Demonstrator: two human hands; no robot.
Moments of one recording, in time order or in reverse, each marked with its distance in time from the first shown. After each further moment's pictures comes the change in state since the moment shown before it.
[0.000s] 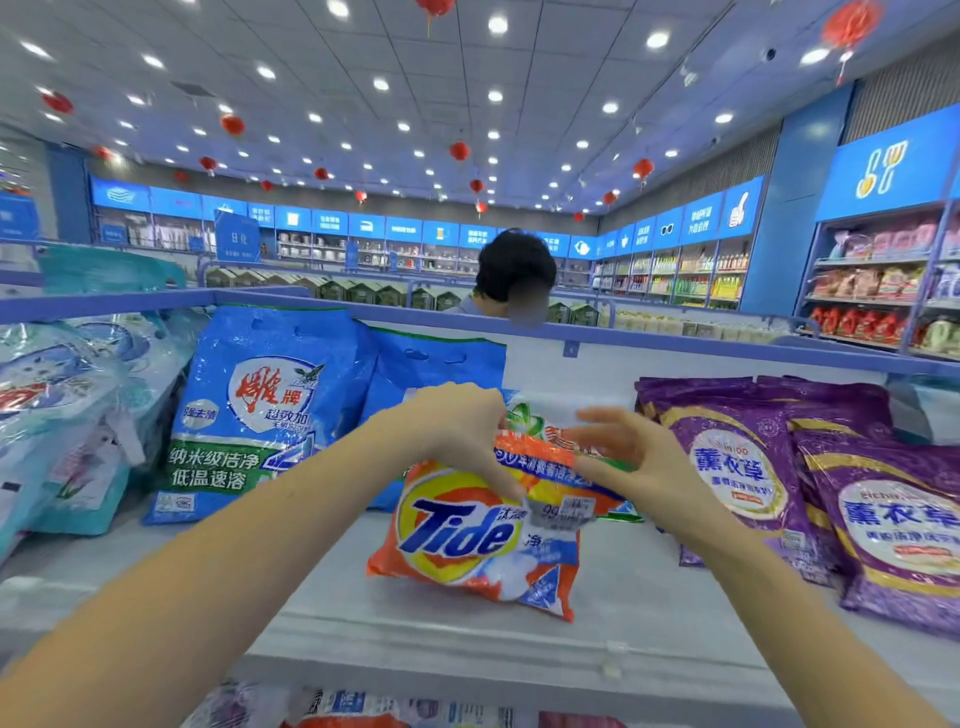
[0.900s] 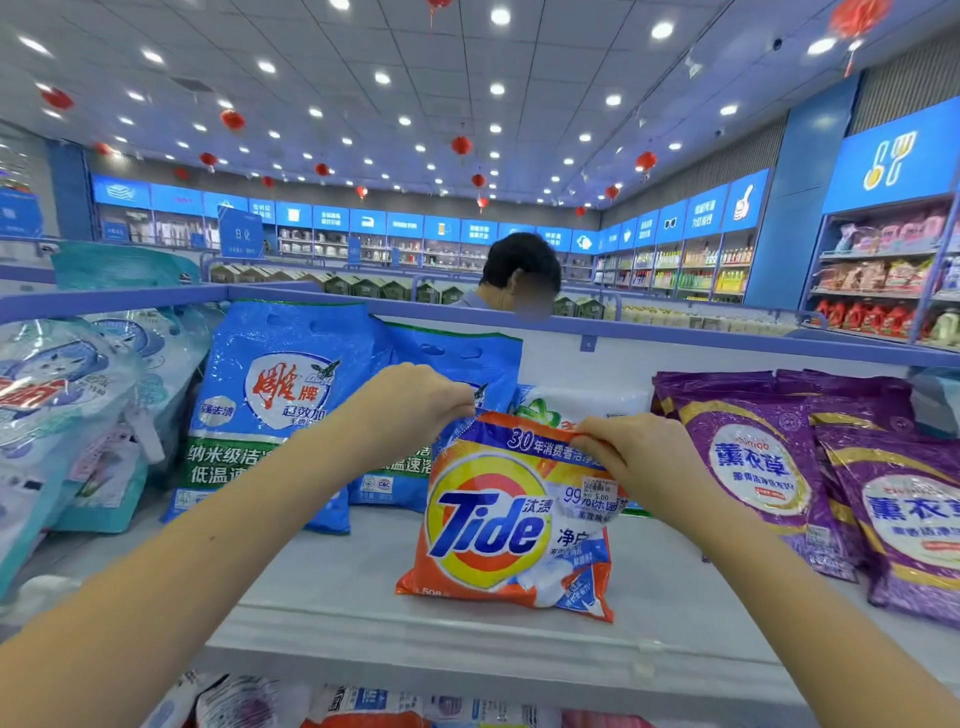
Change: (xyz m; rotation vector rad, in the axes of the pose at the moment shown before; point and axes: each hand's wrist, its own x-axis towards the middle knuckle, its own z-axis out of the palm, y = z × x) left_hand -0.028 -0.057 0.013 0.224 0.414 0.125; right_hand 0.020 -0.017 0.019 -0.937 0.024 -0.307
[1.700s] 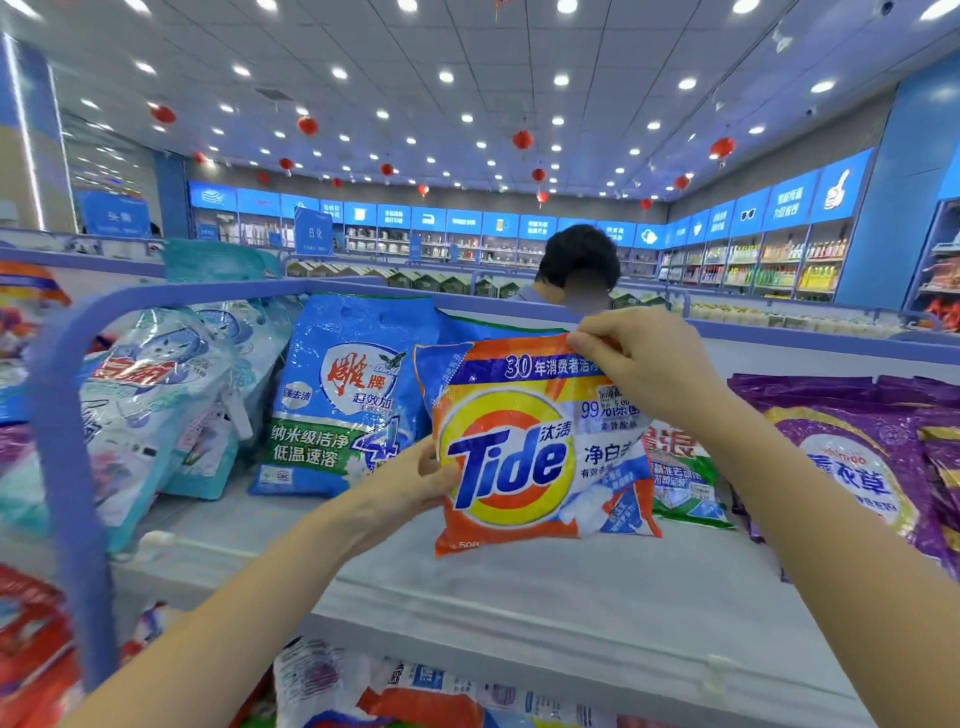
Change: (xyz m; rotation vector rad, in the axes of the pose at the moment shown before) left_hand -0.080 -0.003 0.054 -1.520 -0.109 -0.644; right_hand 0.075 -0.043 -0.031 0.207 0.118 -0.100
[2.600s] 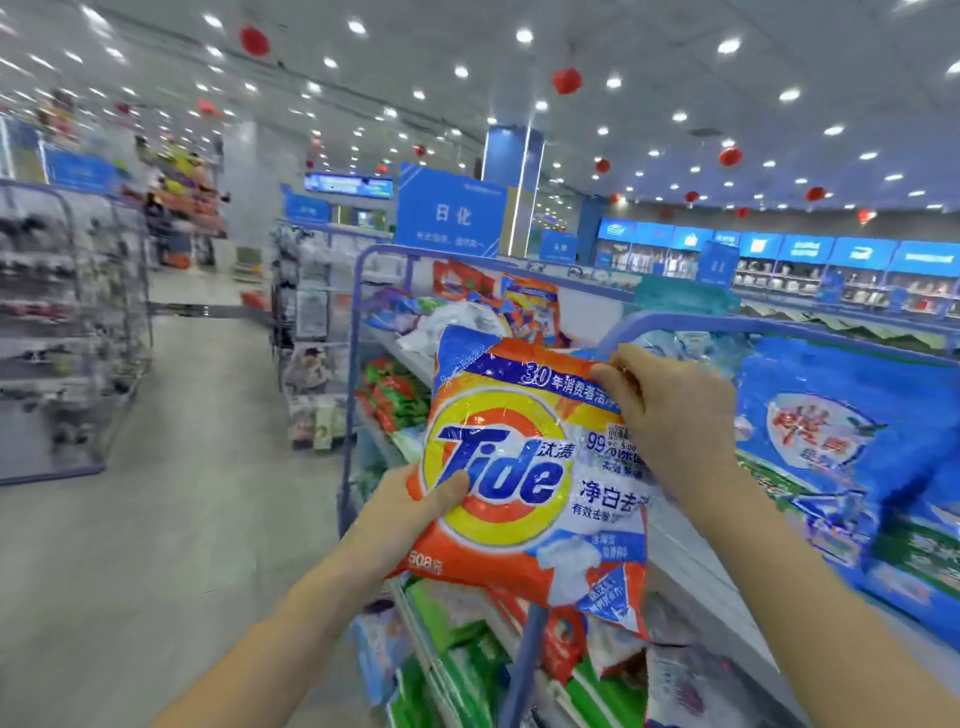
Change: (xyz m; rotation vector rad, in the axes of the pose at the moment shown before) left_hand -0.320 0.012 -0.106 -0.027 1.050 0.047; right_hand 0.052 -0.299 0.116 0.430 0.402 -0.426
